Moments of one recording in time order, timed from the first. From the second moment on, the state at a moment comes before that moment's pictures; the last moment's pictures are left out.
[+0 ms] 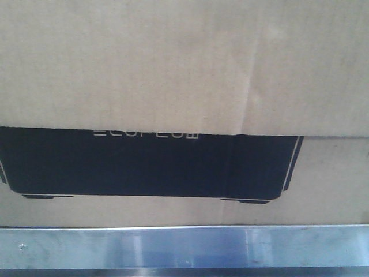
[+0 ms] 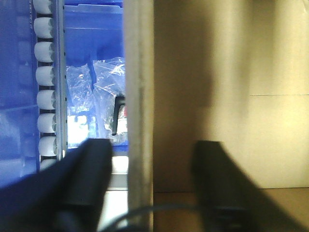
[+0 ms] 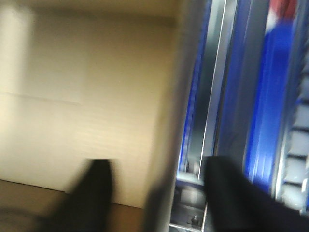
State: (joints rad) left arm -0.27 1.31 -1.45 0.12 1.25 -0.19; right arm 0.03 1.31 -1.27 0.26 1.05 -0.09
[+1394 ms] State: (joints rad) left arm -0.28 0.47 -0.88 0.06 1.04 -0.24; right arm 0.04 0.56 -0.85 0.32 0.92 -0.08
